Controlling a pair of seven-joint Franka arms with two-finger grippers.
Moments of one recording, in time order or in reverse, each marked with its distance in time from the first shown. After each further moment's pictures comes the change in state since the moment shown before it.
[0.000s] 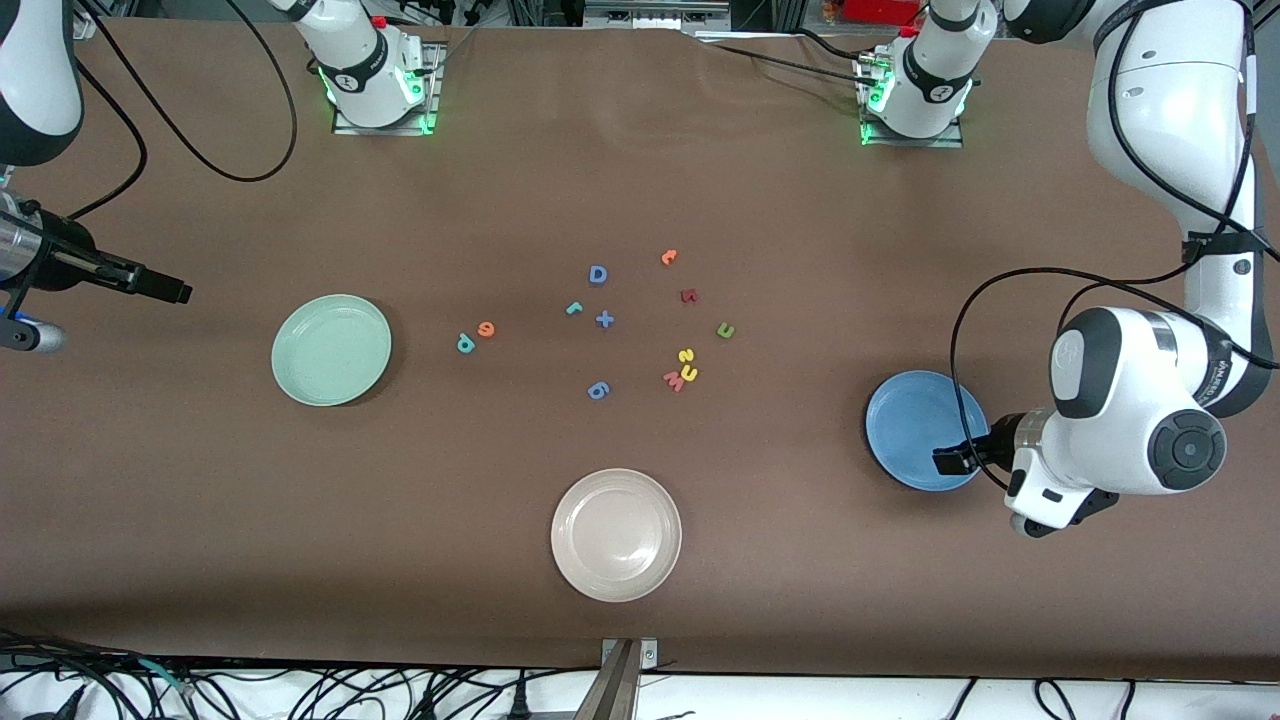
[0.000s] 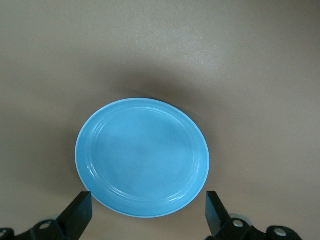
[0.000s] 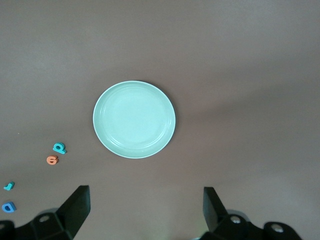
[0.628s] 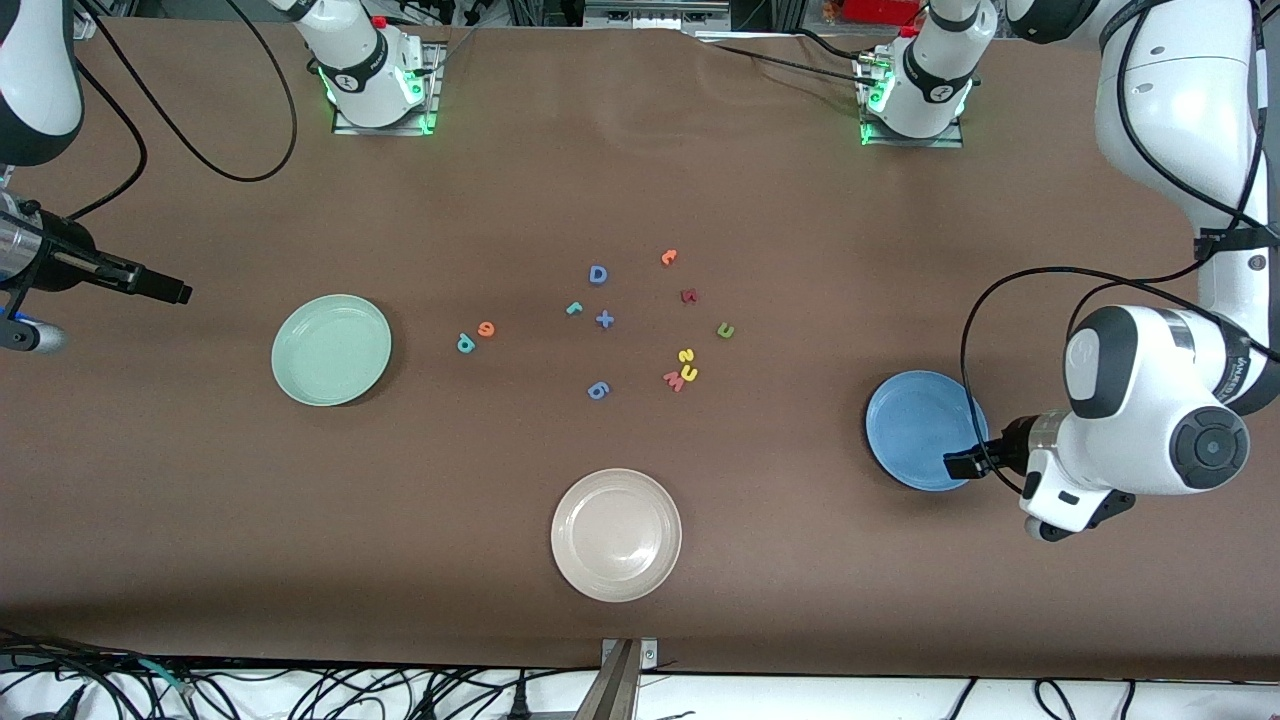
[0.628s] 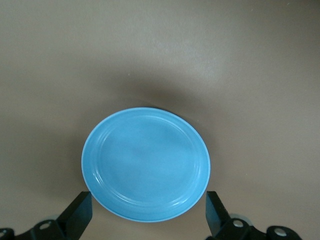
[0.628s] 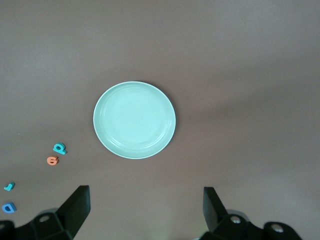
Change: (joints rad) left arm 0.014 -0.004 0.006 0.025 0.000 0.004 0.035; right arm 0.000 0.000 0.000 0.000 0.000 0.002 0.000
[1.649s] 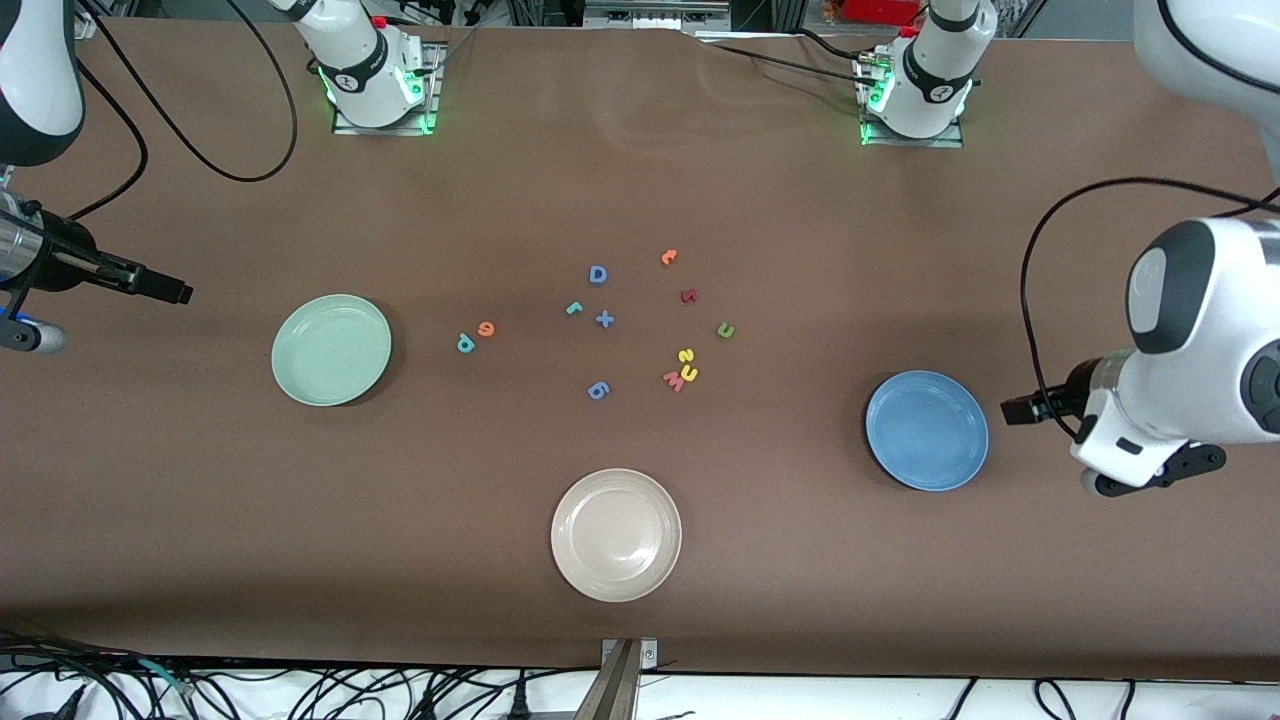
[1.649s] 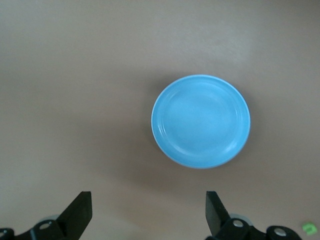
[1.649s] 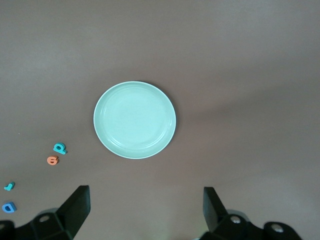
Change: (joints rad) left arm -0.018 -0.188 -0.022 0.024 0.177 -0.293 0.084; right arm 0.001 0.000 0.000 0.000 0.000 0.000 0.000
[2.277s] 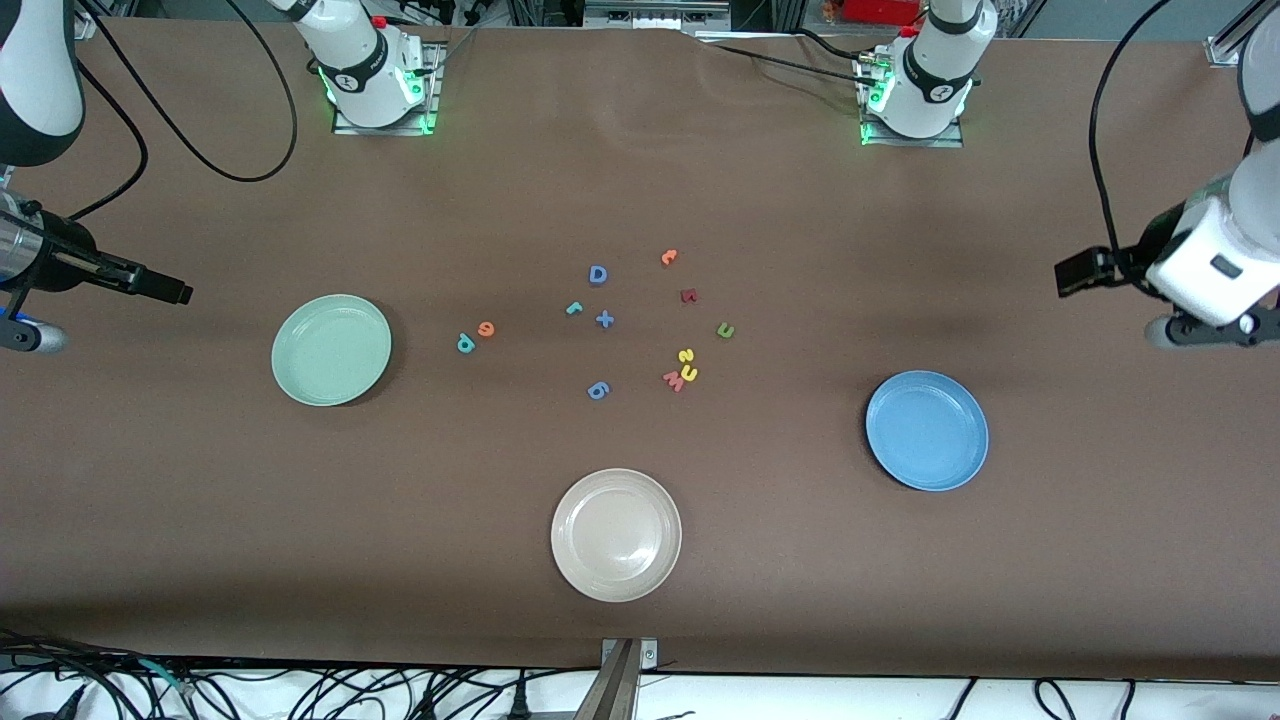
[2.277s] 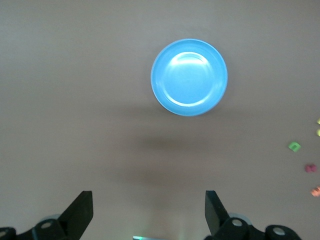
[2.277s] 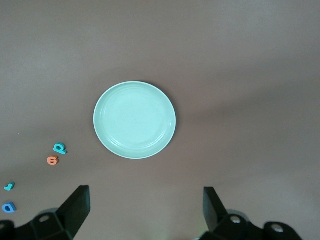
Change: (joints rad) left arm 0.026 -0.403 -0.007 -0.274 -0.072 -0.048 0.199; right arm 0.000 0.000 0.000 0.000 0.000 0.000 0.000
